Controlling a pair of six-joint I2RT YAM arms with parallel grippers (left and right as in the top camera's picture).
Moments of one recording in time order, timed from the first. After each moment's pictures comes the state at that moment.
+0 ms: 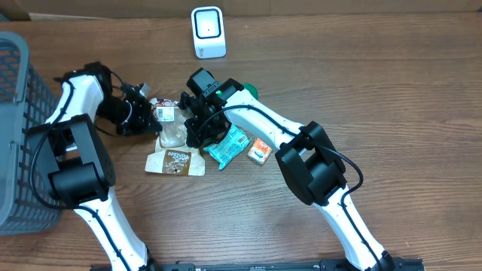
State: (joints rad) left arm 0.24 2.20 1.59 -1.12 0.56 0.21; right arm 0.73 2.47 2.05 -0.90 -0.54 0.16
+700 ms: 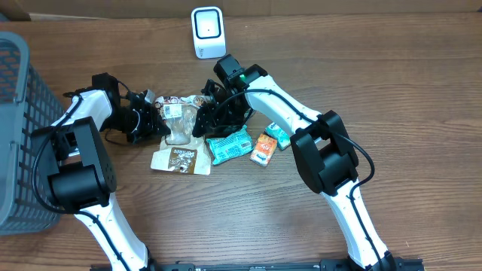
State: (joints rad) left arm 0.23 2.15 1.40 -0.88 0.62 0.07; right arm 0.60 2.48 2.03 -0.95 -0.69 0.25
